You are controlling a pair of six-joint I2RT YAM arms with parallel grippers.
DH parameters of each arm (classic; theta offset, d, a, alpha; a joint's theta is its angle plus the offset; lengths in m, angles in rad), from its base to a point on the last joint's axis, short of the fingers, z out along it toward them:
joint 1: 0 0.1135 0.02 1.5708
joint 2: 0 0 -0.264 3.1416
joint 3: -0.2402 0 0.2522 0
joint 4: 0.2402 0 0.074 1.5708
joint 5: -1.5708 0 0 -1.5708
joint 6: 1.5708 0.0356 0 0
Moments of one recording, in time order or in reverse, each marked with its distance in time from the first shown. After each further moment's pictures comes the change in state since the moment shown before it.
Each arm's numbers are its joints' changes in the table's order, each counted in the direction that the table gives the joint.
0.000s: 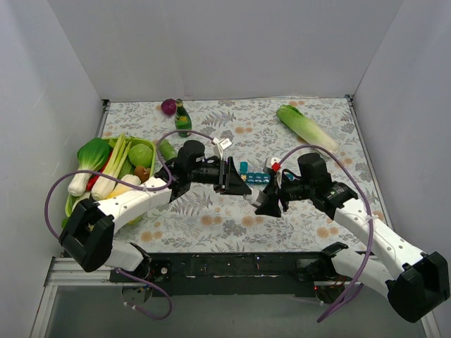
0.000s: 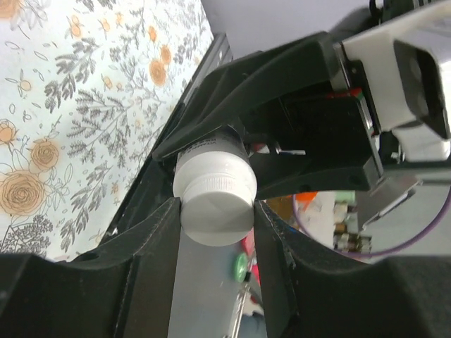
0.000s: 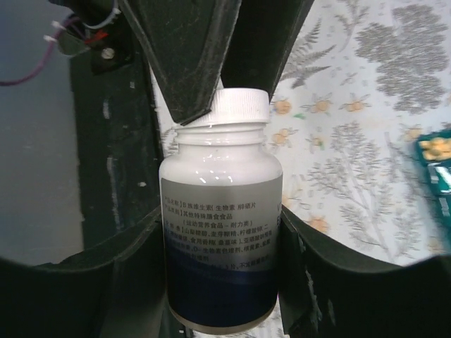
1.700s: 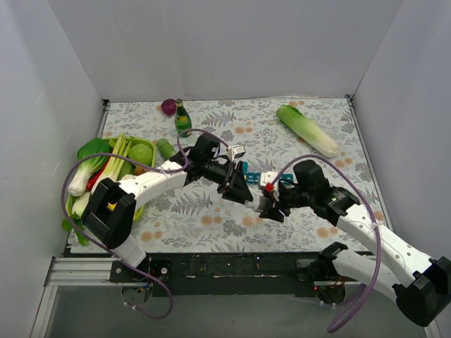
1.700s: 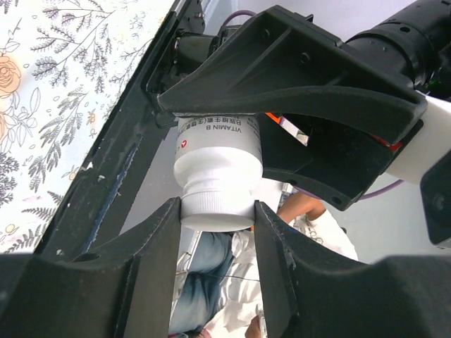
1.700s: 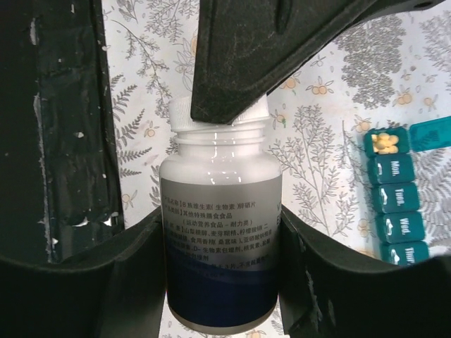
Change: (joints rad) left arm 0.009 -0.220 -0.225 0.404 -0.266 0.159; right arm 0.093 0.051 0.010 0.113 -0.169 -0.251
